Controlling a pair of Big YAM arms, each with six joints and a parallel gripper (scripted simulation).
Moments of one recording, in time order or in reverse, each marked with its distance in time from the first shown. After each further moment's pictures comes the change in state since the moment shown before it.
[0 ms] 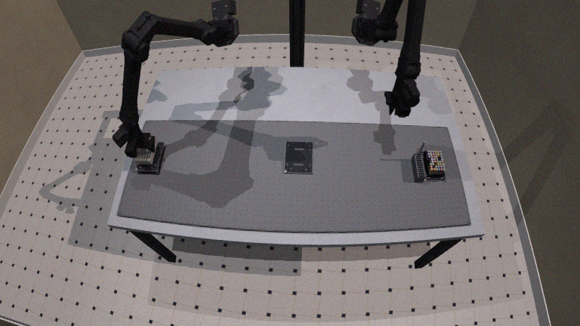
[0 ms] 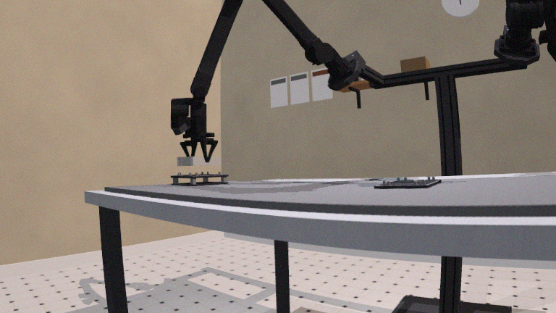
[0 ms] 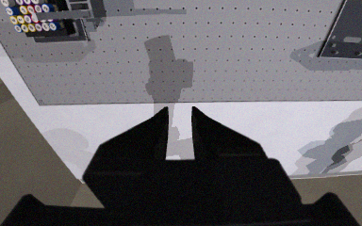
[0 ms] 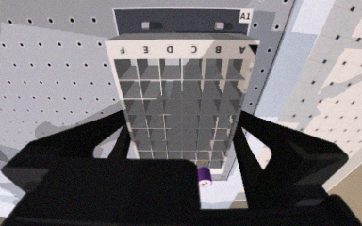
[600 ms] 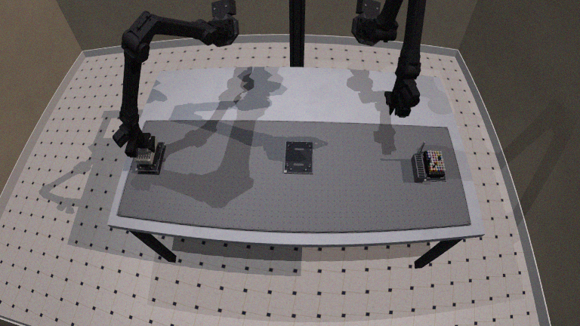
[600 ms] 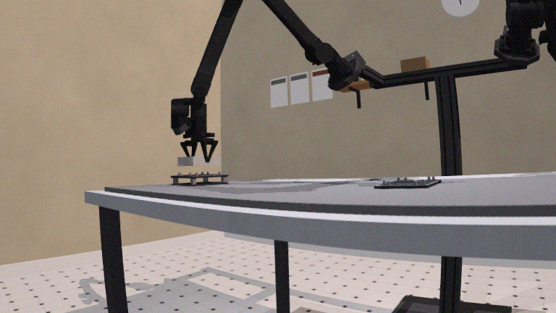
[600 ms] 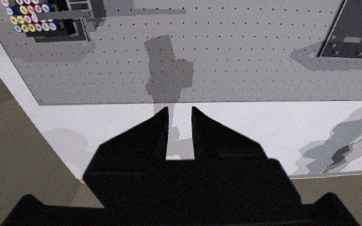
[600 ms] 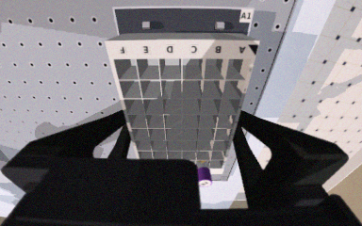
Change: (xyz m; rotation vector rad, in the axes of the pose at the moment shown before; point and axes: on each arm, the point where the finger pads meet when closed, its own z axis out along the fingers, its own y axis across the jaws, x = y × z) left arm 0.000 0.000 0.000 0.000 0.000 0.000; right arm 0.000 0.000 0.000 -0.001 -0.002 0.000
